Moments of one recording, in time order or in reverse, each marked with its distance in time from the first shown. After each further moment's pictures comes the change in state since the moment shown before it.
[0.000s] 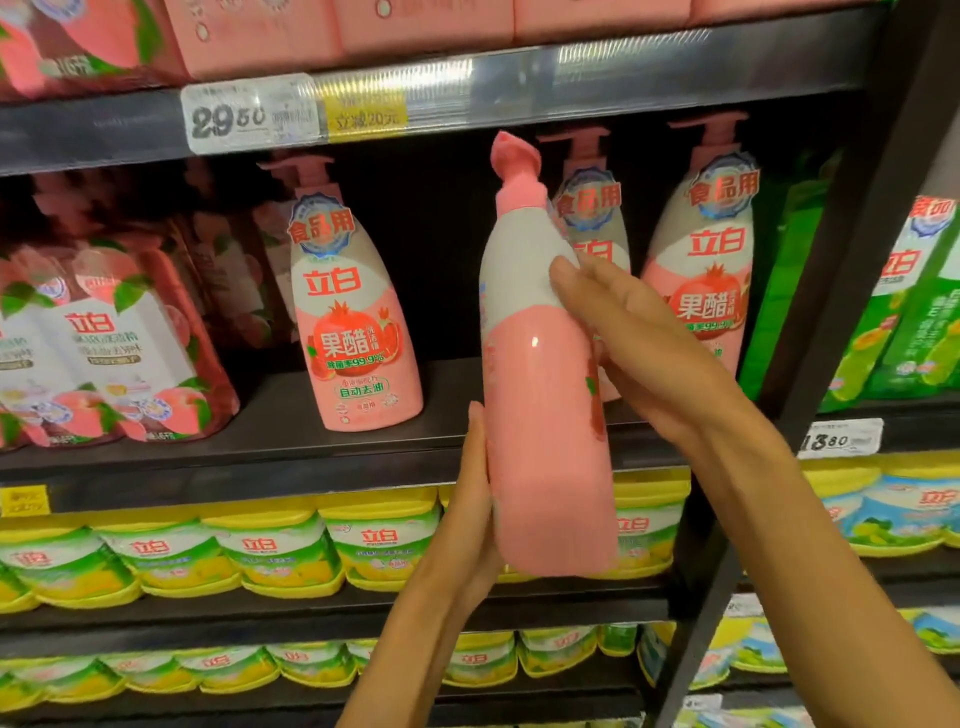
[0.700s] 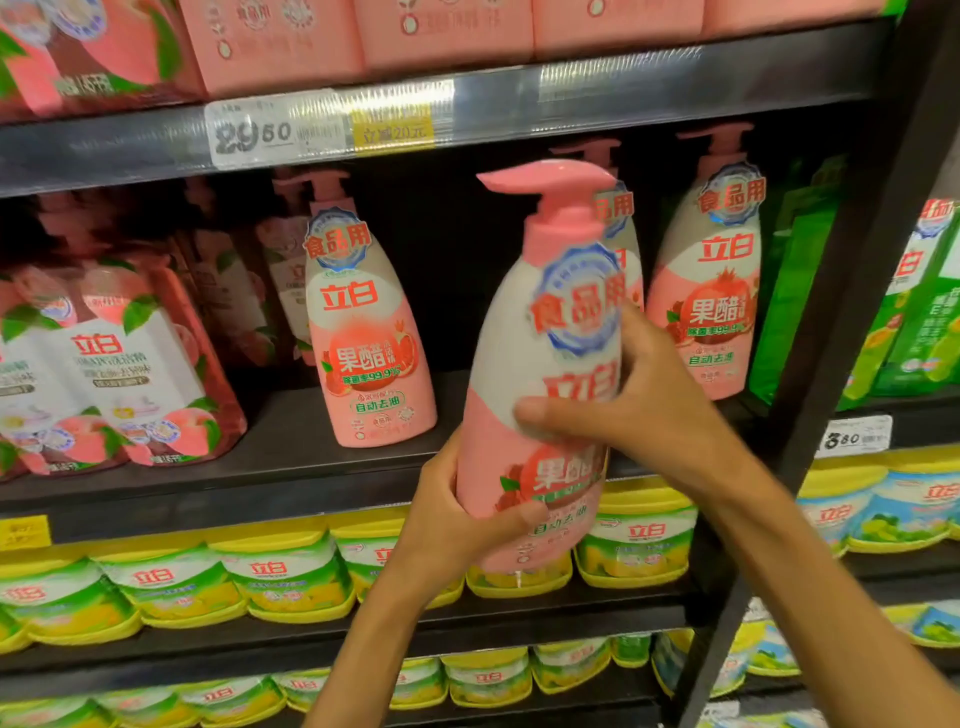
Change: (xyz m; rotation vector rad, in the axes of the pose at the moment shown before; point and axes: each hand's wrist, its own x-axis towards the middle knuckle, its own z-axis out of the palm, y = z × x) left_hand -0.005 0.024 -0.050 0.557 -0.121 0.334; right_hand -0.029 0.009 0.022 -0.231 -0.055 -0.304
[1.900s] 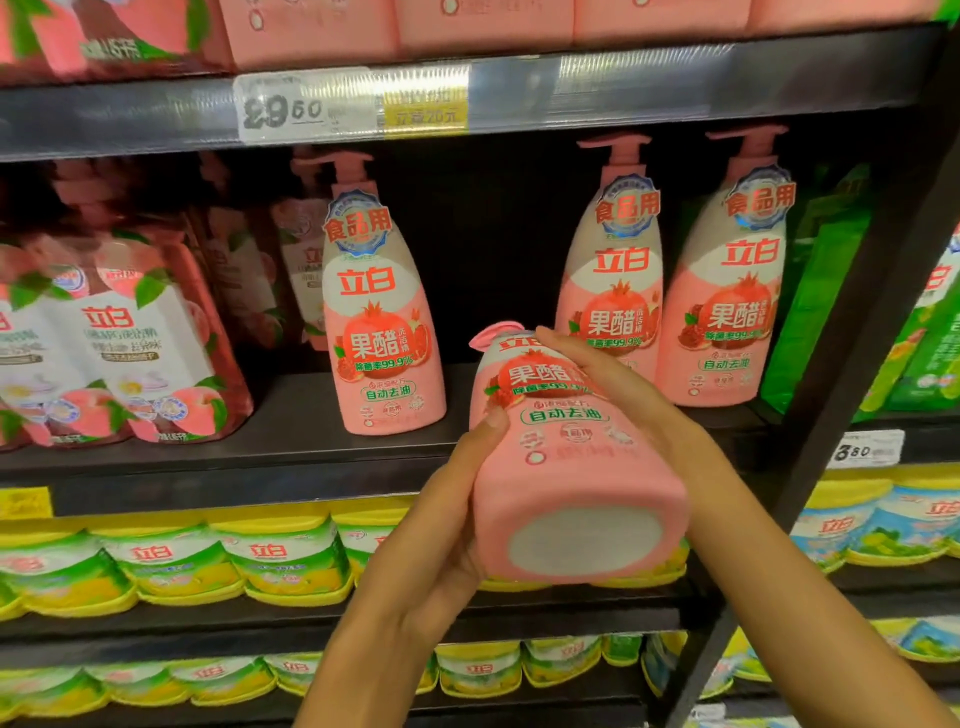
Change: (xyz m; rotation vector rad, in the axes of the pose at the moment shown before) left_hand -0.019 0.060 0.021 -0.900 -0.036 -0.481; right_hand 0.041 0.054 0.003 0.652 0.060 0.815
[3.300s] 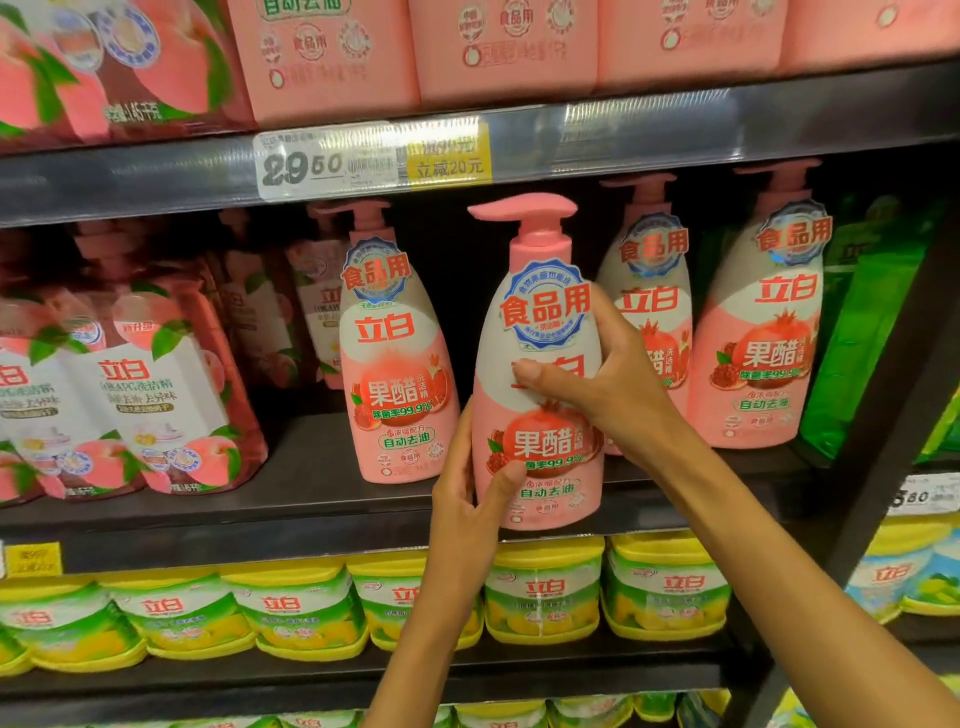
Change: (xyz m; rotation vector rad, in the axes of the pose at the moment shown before) left_hand 0.077 0.005 -0.078 0.733 0.213 0.656; right_hand 0.016 -0.014 0.025 -0.626 0.016 -0.876
